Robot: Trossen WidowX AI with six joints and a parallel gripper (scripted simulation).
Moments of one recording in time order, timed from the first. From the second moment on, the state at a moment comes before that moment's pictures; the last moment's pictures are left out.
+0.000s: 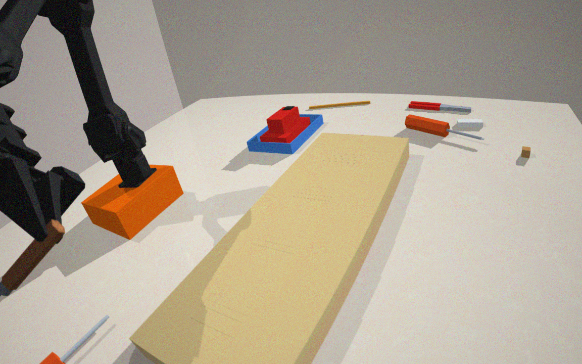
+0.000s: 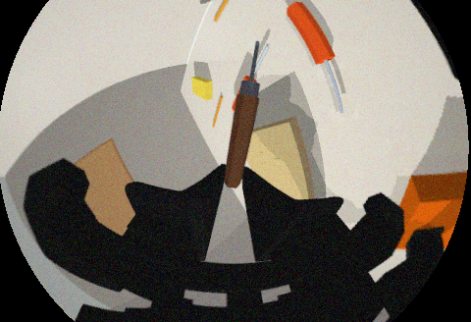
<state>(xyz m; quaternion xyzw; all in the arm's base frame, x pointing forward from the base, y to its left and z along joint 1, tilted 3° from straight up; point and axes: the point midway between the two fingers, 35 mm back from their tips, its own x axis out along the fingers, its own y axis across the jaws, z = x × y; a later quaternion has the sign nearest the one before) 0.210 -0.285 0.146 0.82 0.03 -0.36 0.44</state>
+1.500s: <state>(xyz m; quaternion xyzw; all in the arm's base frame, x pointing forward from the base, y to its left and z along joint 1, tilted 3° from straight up) 0.256 -0.243 0.189 0.99 -0.01 -0.14 0.04</state>
